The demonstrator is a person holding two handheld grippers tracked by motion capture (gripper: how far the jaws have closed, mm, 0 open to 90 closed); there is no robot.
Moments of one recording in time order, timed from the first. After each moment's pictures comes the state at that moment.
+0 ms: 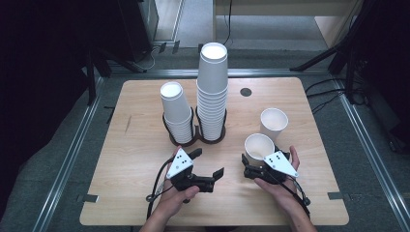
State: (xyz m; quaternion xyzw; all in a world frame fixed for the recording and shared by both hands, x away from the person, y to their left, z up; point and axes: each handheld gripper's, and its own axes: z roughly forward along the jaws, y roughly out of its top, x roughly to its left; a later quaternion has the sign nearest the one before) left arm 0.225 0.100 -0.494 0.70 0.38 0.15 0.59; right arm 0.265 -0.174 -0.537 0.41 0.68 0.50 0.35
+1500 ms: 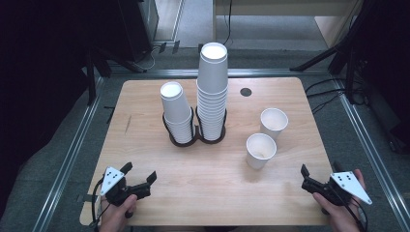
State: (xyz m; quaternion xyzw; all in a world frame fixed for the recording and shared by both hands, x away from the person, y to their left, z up) left arm 0.178 0.265 -0.531 0.63 0.53 0.27 0.50; right arm 0.217 -0.322 -0.535 0.52 0.60 0.45 0.40
